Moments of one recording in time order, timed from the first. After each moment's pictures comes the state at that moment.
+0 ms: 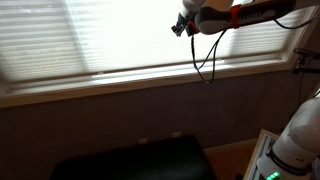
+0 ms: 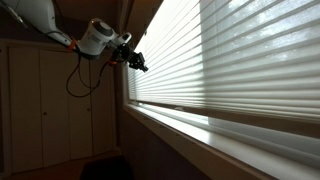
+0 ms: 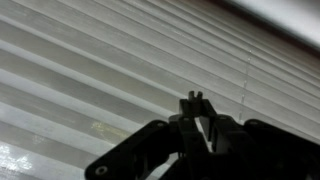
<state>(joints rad) -0.14 -0.22 0.15 -1.92 -0.65 2.34 0.54</state>
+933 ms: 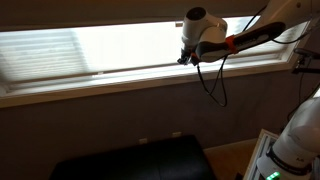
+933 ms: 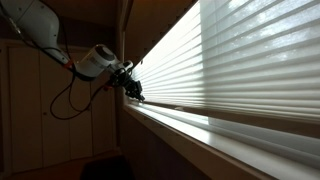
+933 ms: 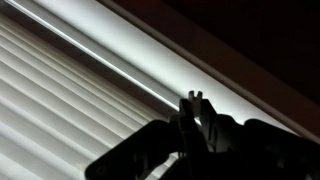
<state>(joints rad) -0.12 -0.20 0.14 -2.17 -0.68 2.31 0.54</state>
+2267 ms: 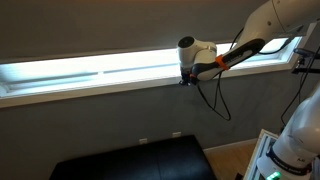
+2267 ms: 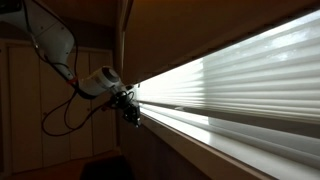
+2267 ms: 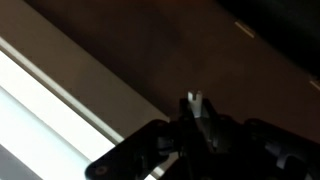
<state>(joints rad) -0.06 -0.06 0.10 -2.26 -0.69 2.30 0.53</state>
